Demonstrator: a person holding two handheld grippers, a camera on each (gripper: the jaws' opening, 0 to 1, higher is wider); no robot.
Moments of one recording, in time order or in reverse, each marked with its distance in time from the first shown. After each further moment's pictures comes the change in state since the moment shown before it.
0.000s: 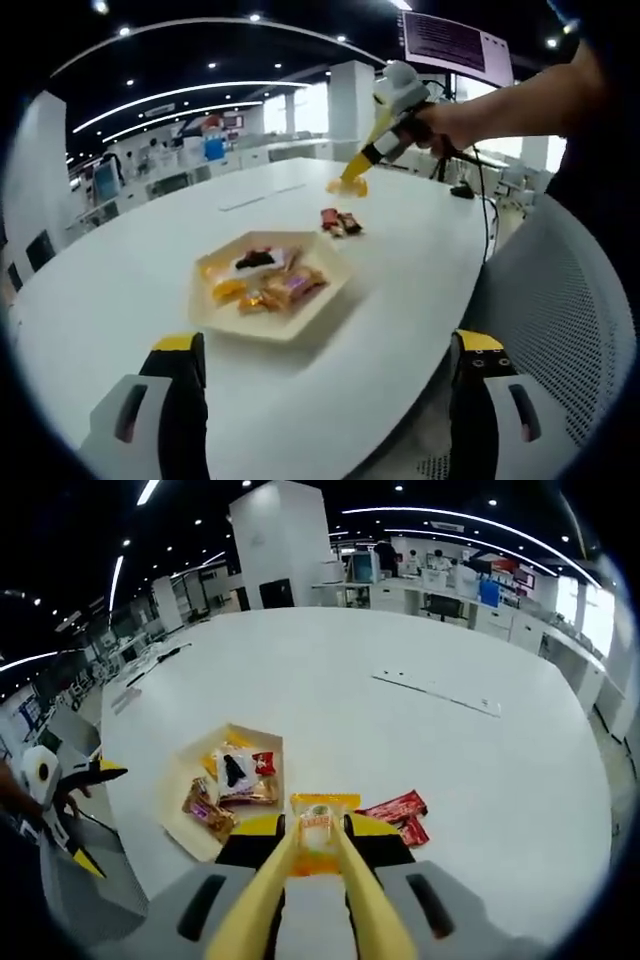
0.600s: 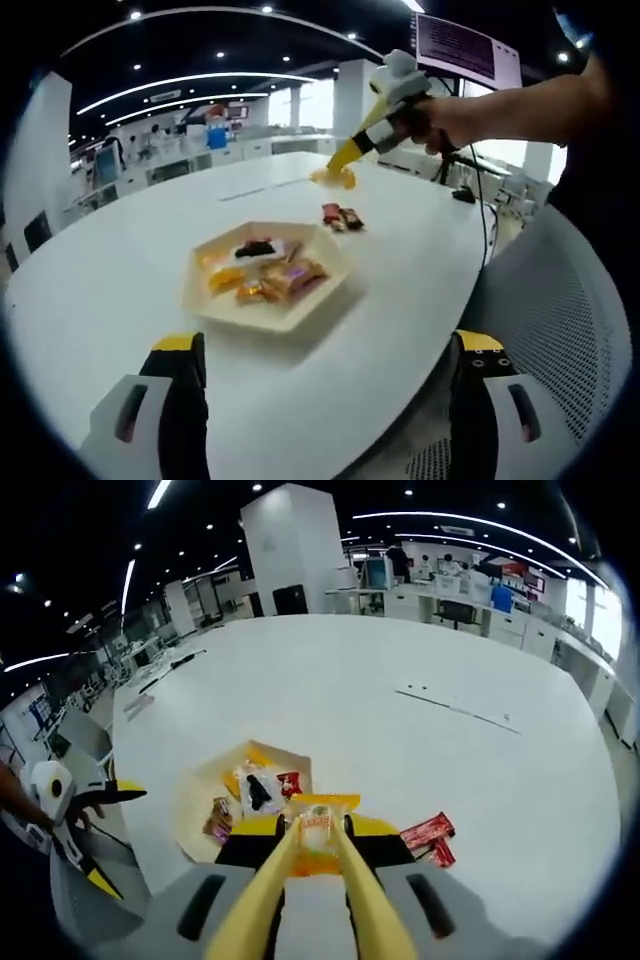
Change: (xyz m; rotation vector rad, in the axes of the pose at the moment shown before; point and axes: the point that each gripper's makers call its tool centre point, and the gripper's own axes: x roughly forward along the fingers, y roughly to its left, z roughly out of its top) left arm 0.000 0.002 -0.006 -0.059 0.016 -0.003; right arm 0.011 0.031 0.026 -0.012 -0.036 0.058
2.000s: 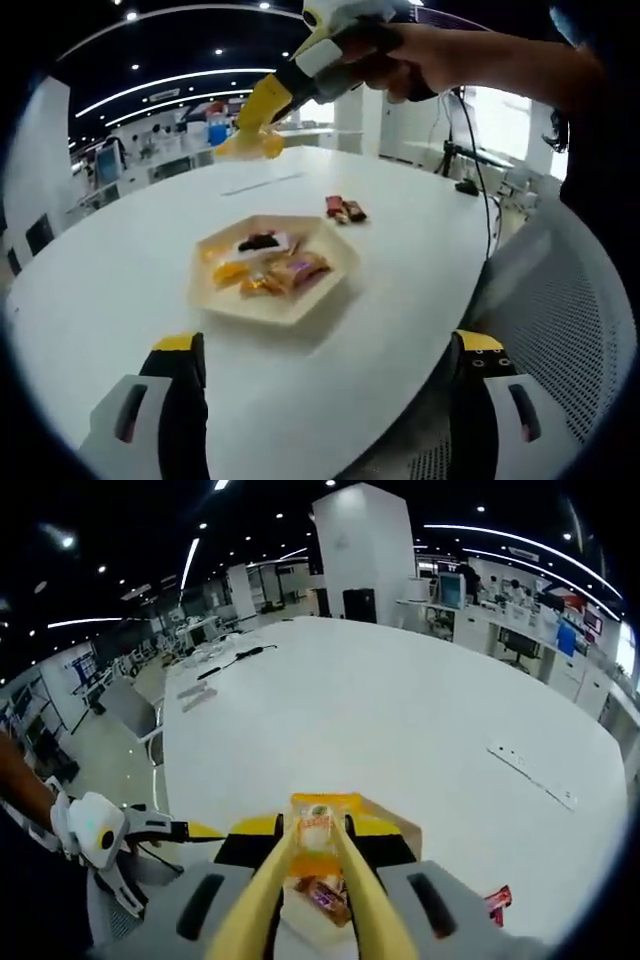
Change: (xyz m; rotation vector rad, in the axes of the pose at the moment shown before) left arm 0.000 0.004 -0.005 0.015 0.026 0.017; right arm 0.034 0.125 0.070 -0.173 0.005 0.209
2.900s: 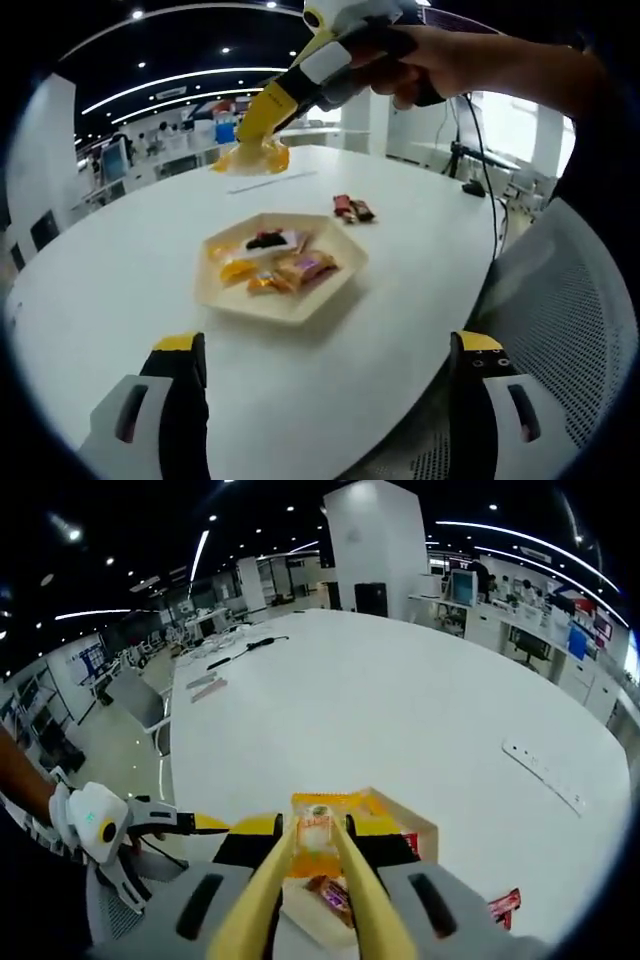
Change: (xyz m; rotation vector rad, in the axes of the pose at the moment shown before) left arm 0.000 0.004 -0.001 -0.010 0.007 0.022; right arm 0.011 0.013 -0.009 -0.026 0.027 0.038
